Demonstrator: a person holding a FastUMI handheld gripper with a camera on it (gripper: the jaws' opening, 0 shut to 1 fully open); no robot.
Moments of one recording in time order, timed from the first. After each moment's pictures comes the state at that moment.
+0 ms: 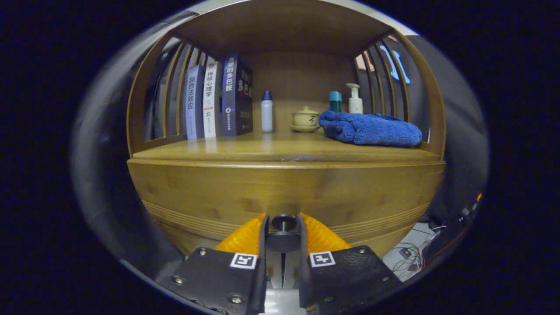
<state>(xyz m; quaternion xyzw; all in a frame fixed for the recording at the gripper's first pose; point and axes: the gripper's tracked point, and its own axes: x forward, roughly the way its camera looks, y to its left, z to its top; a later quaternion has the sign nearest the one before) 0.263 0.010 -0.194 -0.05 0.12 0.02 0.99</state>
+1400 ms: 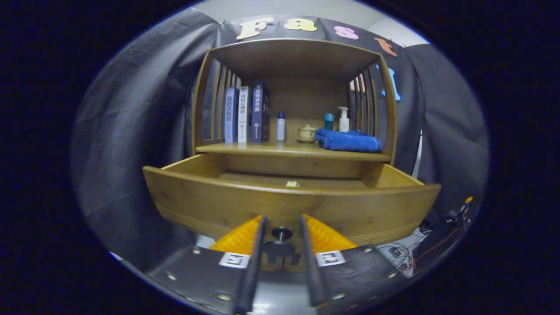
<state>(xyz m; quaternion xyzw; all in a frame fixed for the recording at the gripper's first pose) 0.080 0.008 -0.162 -0.08 0.08 0.03 0.99</state>
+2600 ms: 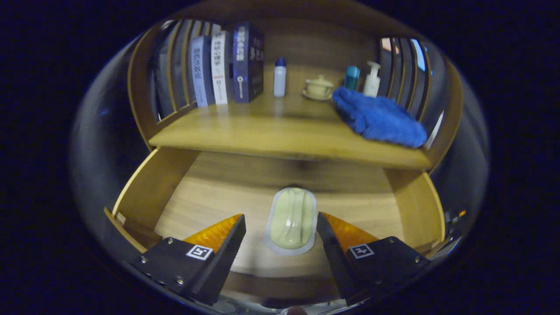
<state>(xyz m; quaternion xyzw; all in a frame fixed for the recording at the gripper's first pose) 0.217 0.024 -0.182 -0.08 0.35 0.01 0.93</state>
